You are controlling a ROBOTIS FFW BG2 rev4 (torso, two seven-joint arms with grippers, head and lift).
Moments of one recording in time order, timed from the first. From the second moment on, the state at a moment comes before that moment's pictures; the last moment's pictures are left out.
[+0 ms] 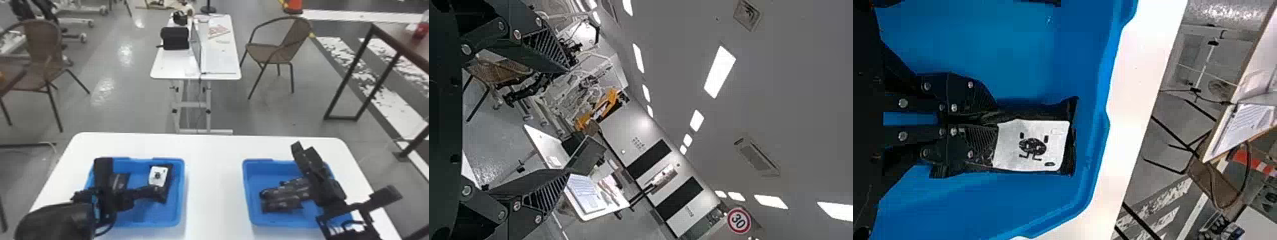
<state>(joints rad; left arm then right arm) -0.39 0.08 0.19 -0.70 -0.04 0.38 -0.64 0.12 -0.05 -0.16 -1.34 -0.77 -0.18 0.68</state>
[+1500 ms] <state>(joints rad) -0.36 0.03 -0.09 -0.99 0.16 0.29 -1.25 -0.01 -0.07 0.06 -1.30 -0.71 -0.08 0.77</state>
